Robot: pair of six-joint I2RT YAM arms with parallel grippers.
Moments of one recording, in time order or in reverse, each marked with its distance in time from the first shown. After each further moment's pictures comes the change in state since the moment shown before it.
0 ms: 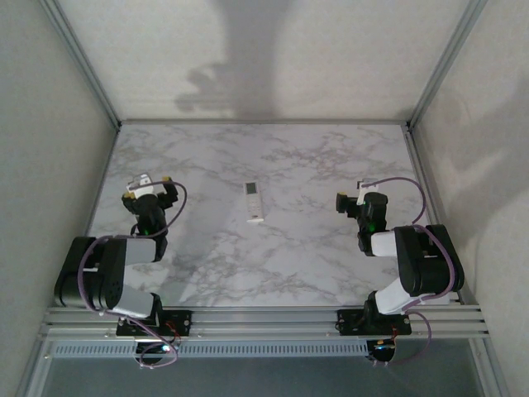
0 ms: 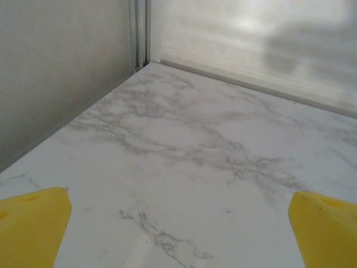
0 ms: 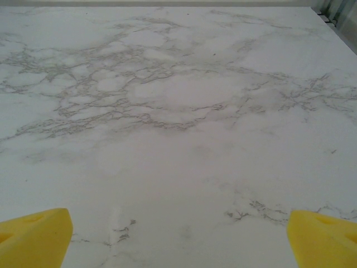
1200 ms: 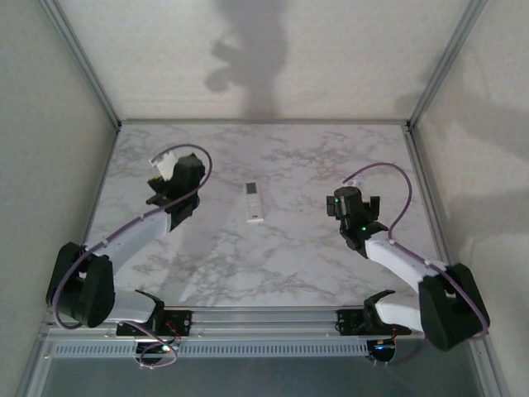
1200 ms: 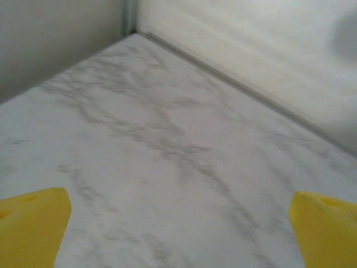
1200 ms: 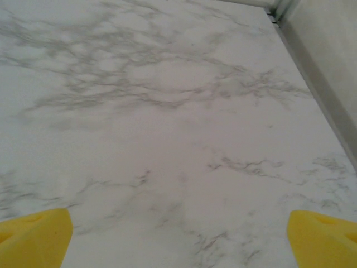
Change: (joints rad) left arm -0.353 -0.112 0.507 -0.974 -0.416 -0.465; right arm 0.326 -0.299 0.167 -0.695 0.495 0.093
